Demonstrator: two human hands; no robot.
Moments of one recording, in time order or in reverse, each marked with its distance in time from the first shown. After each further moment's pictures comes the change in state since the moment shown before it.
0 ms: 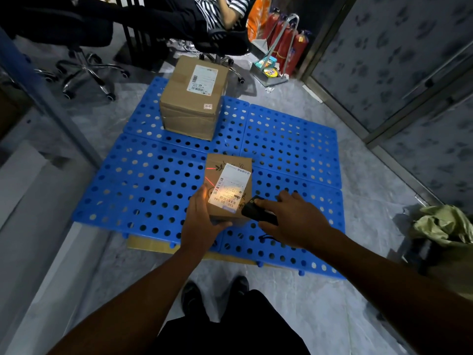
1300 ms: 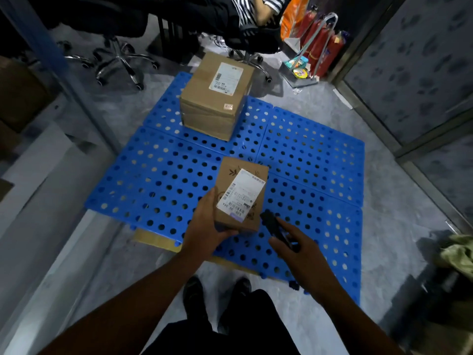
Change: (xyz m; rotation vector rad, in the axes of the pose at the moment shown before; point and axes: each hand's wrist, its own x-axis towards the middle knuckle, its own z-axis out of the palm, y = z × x) left_hand 0.003 0.002 -0.006 -0.066 -0.069 -0.055; right_hand -0.023 0.002 0.039 1.148 -0.058 0.271
